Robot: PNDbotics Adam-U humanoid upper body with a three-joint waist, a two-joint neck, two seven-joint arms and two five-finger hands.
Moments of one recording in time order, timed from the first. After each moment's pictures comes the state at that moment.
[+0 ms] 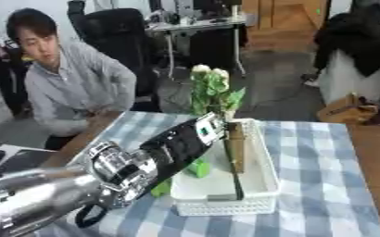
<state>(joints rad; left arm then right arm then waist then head) -0.97 0.07 0.07 -0.35 -0.58 0.79 0.01 -0.37 -0.66 -0.13 -1.99 -0.78 -0.18 -0.46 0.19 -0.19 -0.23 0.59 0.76</state>
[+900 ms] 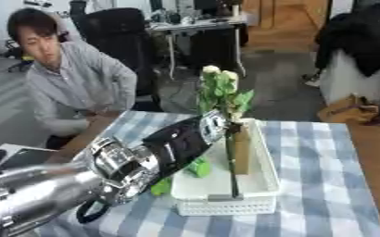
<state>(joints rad) -1.00 0.07 0.06 -0.33 -0.80 0.77 -0.23 -0.37 -0.66 -0.13 -1.99 -0.78 -0.18 -0.46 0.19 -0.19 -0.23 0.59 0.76</state>
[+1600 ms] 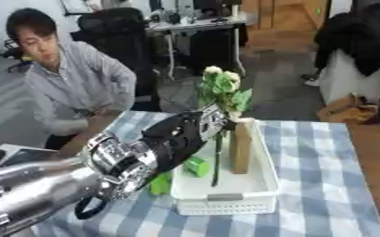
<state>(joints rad) -1.03 0.09 0.07 -0.33 -1.02 0.76 -0.33 -0.36 -0.66 -0.13 -1.99 -0.78 -0.18 -0.47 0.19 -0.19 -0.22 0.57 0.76</state>
